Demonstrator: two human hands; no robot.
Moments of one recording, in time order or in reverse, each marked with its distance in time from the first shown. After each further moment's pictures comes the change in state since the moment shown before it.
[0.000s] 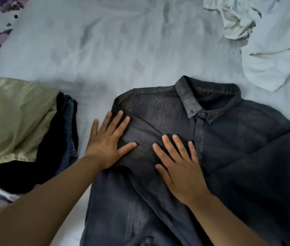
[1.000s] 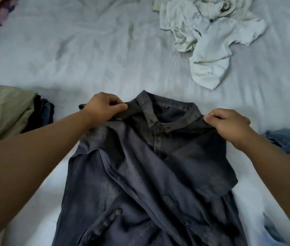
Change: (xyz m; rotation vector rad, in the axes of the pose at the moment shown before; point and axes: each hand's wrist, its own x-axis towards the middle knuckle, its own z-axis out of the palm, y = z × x) left_hand 0.020 0.085 -0.111 -0.647 0.125 0.005; right_hand -0.034 0.132 -0.159 0.399 0.035 0.687
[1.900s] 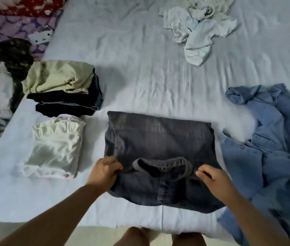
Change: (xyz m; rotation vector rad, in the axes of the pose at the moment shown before) left_hand -0.415 -0.087 0.034 0.310 0.004 0.405; right_hand -0.382 0.103 0.054 0.100 -0.138 -0.246
